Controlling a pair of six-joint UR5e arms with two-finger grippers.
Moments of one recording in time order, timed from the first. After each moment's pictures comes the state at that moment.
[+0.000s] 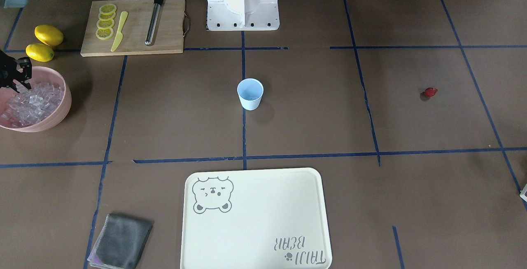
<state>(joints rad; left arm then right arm) -1.61 -1.56 -1.69 -1.42 -2.33 0.13 1.02 -1.77 1.96 -1.36 2.16 0.20</state>
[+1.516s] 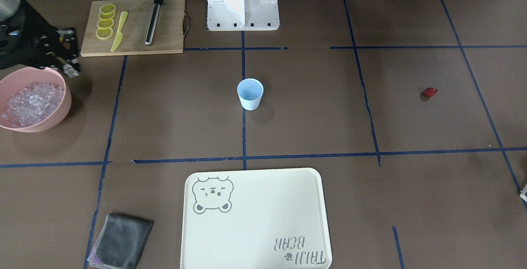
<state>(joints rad) -1.61 -1.56 -1.70 -1.42 -2.35 0.11 0.96 -1.27 2.13 -1.81 2.25 0.52</state>
